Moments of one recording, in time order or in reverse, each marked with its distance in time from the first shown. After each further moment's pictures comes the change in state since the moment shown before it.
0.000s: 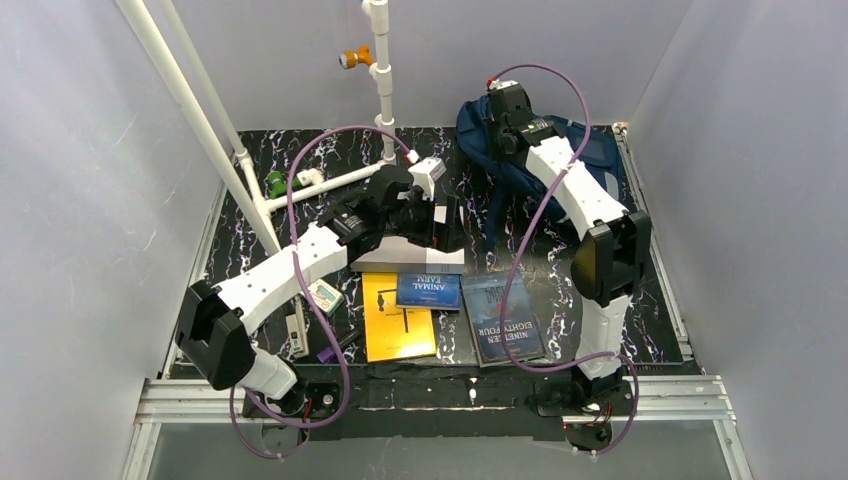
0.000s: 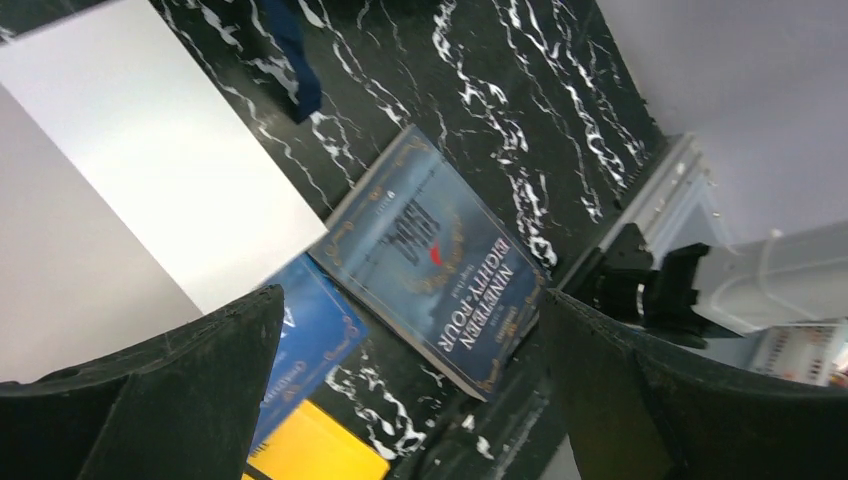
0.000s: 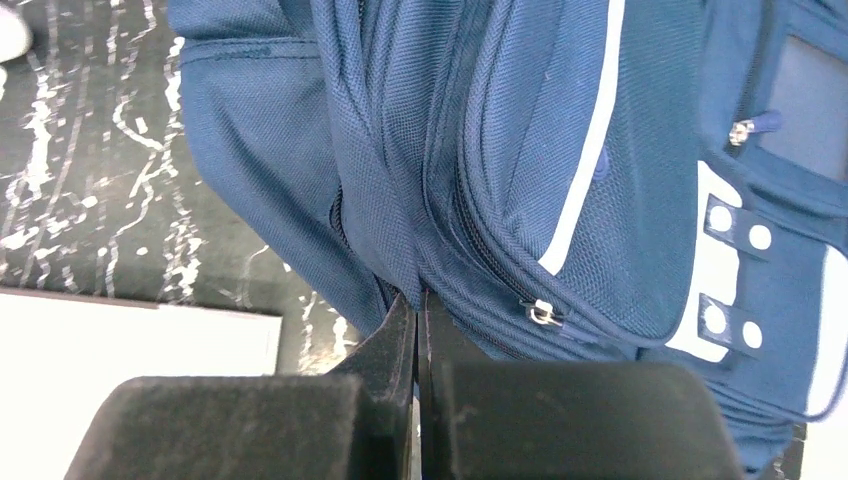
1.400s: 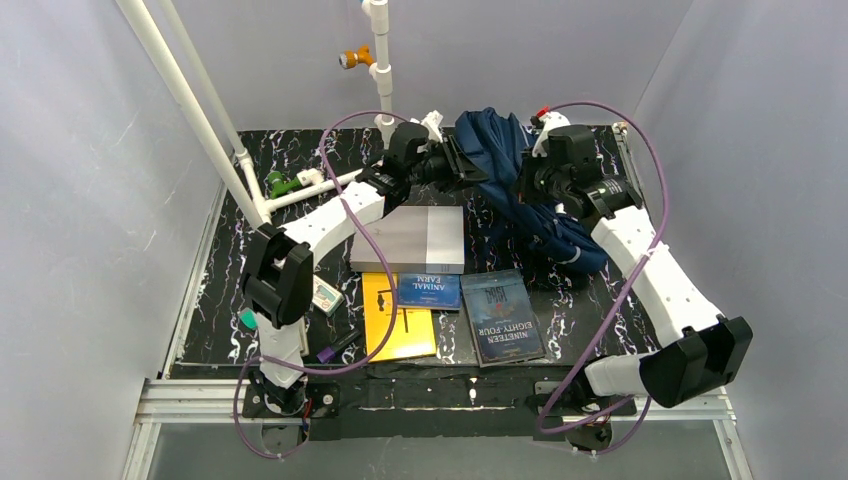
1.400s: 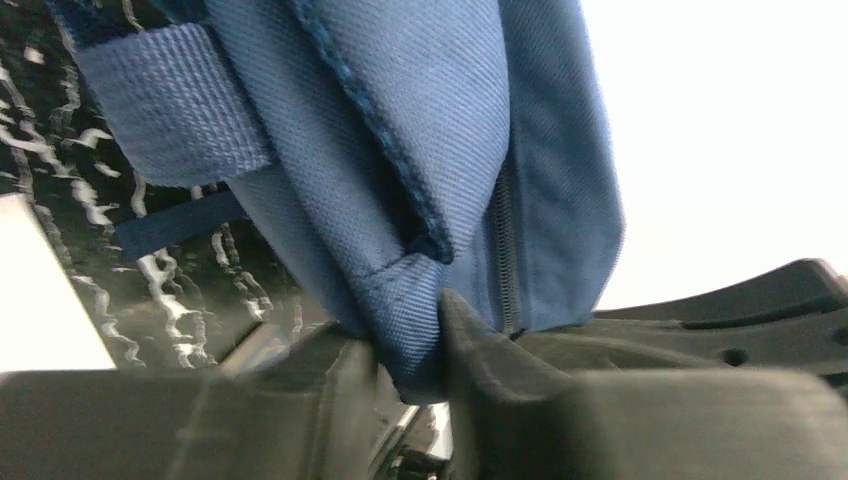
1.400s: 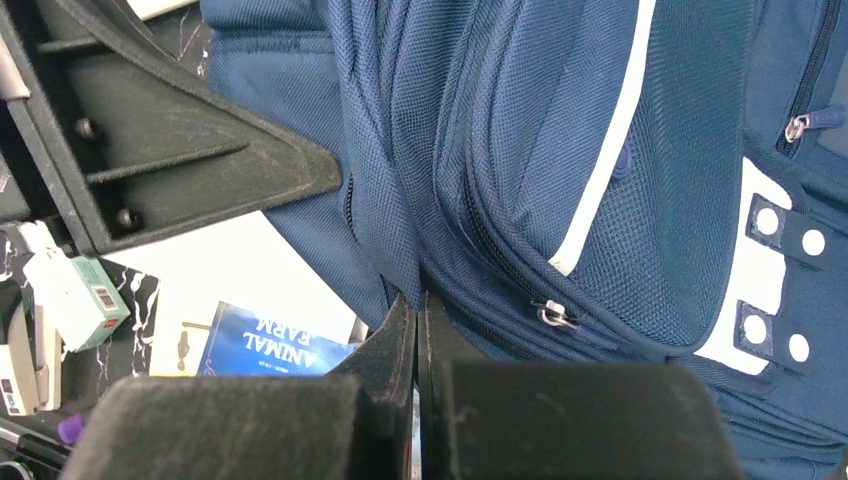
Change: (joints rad) left arm 0.120 0.432 0.328 0.301 0.108 -0.579; right arm -0.025 -0.639 -0.558 0.083 -0.354 0.147
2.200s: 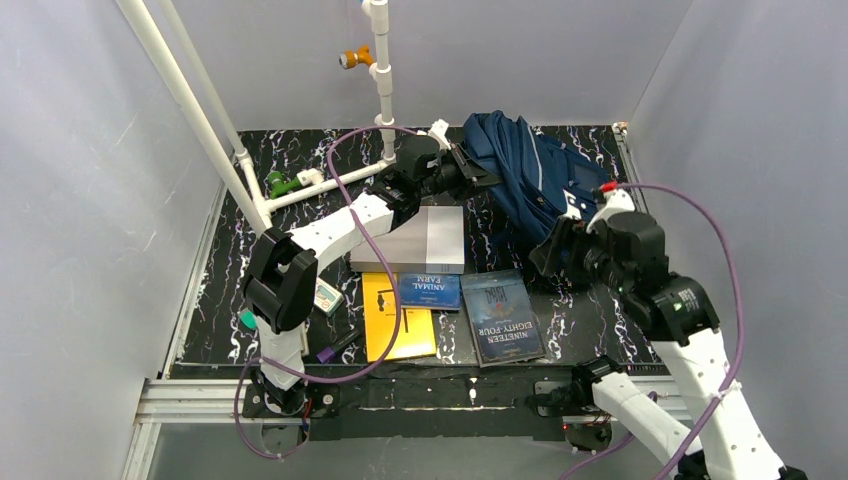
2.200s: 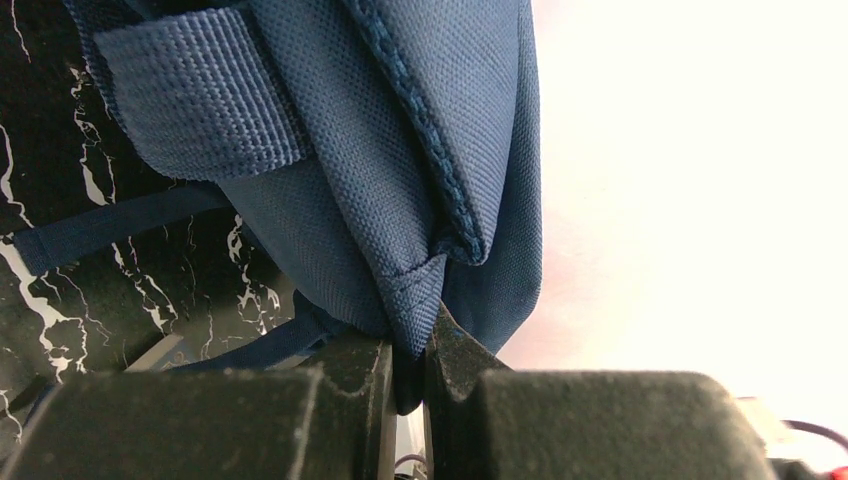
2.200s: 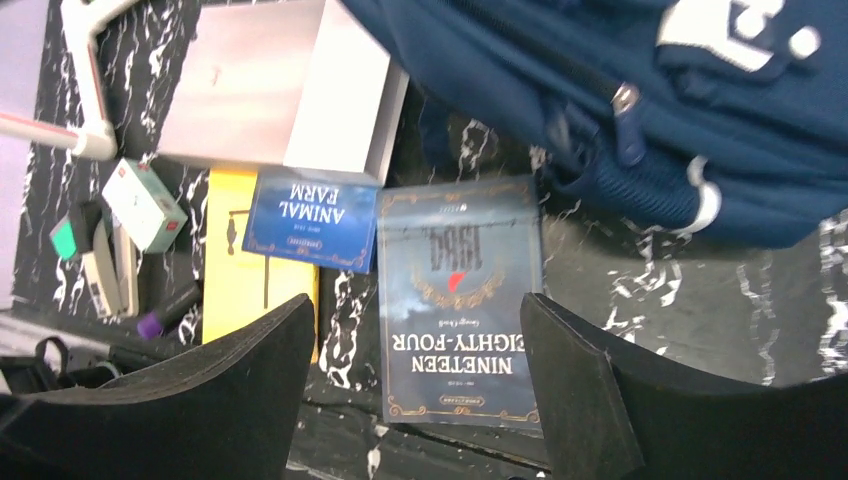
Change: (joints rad) left arm -0.076 -0.023 -0.080 0.192 -0.057 -0.188; right arm 0.003 -0.556 -0.251 -0.289 0.038 0.163
